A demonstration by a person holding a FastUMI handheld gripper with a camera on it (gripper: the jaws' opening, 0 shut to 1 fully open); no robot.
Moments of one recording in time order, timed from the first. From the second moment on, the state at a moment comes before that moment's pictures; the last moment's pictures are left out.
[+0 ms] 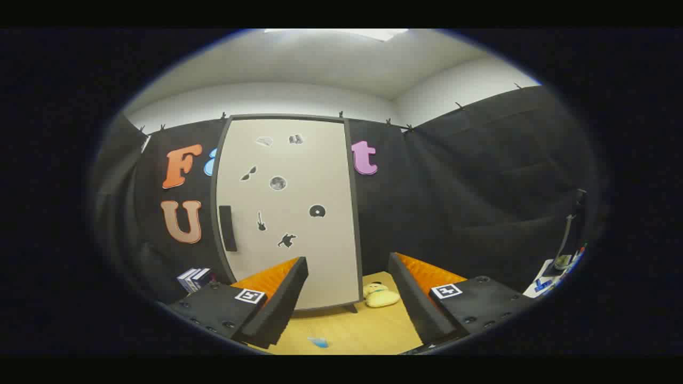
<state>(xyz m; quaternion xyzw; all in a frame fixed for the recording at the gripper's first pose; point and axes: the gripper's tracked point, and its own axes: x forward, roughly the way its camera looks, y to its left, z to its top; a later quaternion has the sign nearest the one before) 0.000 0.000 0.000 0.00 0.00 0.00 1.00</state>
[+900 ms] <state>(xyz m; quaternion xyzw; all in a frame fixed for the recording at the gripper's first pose) -0.014 -0.003 -0.005 0.00 0.02 -0.01 1.00</state>
